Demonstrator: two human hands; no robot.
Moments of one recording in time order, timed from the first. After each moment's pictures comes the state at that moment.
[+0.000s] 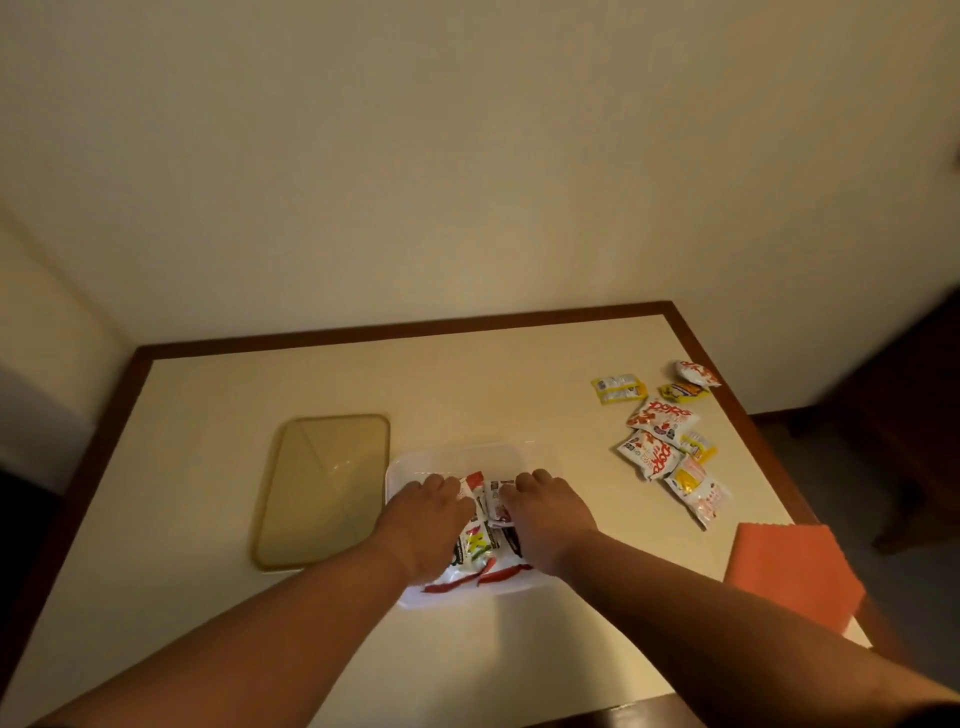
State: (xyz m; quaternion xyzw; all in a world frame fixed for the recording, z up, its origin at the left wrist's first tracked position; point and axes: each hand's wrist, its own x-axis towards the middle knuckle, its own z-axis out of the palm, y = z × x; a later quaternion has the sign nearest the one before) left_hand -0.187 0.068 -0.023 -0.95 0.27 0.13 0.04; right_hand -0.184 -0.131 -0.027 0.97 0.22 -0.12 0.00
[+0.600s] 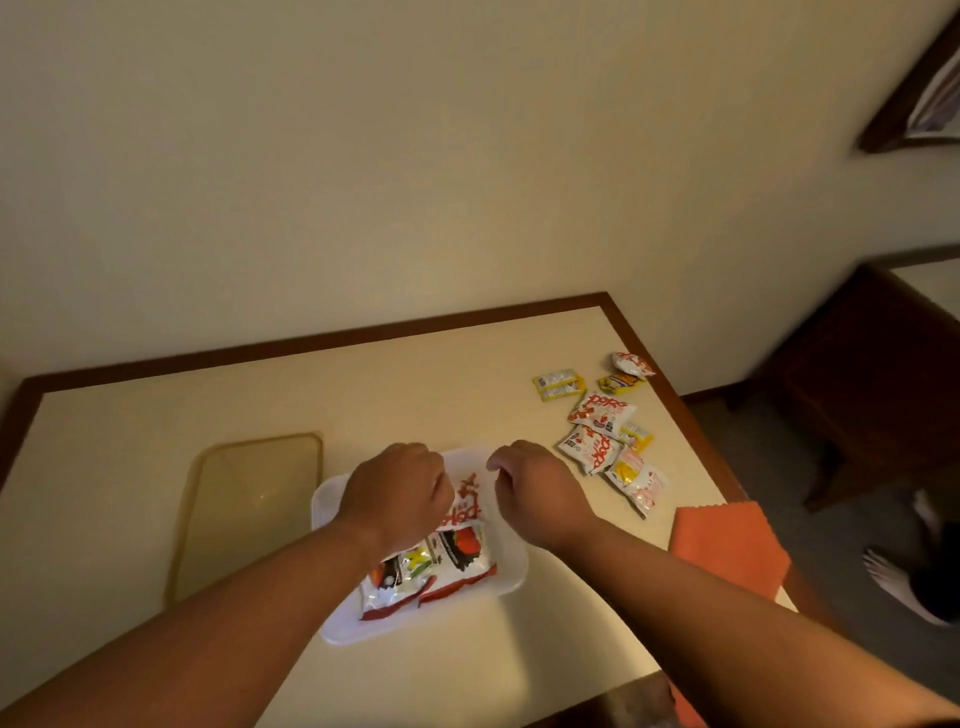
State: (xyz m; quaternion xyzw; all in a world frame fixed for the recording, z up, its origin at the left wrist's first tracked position) left_hand -0.147 0.020 0.015 -0.97 0.21 0.04 -0.12; right_hand -0.165 -0.192 -0.006 0.97 0.11 -0.01 -0.23
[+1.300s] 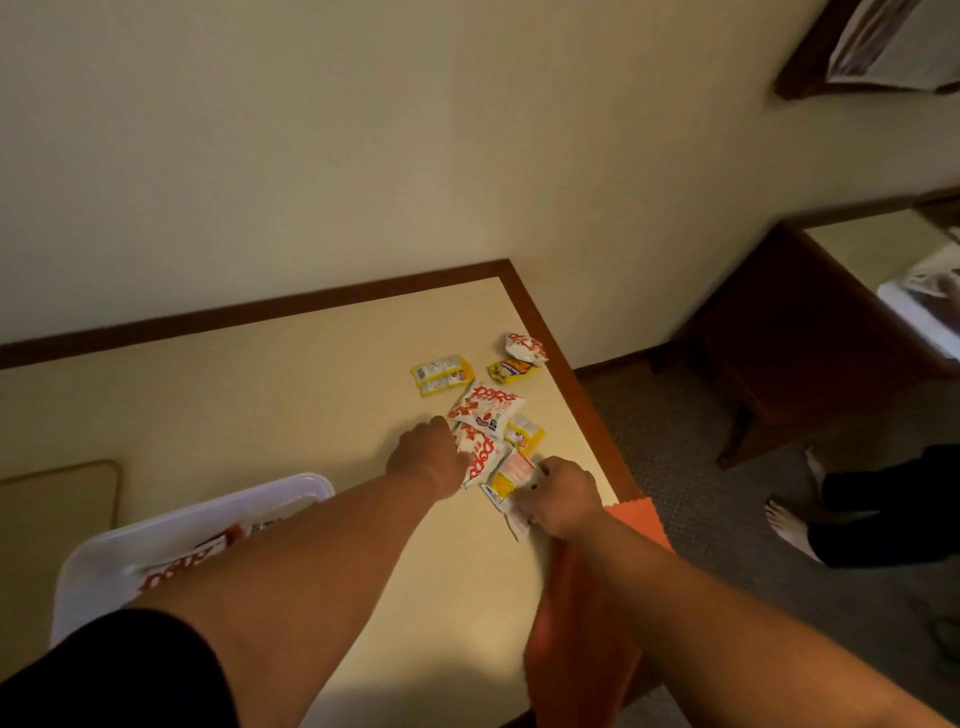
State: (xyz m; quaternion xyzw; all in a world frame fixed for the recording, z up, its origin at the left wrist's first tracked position) left_hand -0.054 -0.231 -0.078 -0.95 0.06 0.24 -0.17; right_hand -0.142 -0.415 -0.090 0.92 -0.24 -0.17 -0.26
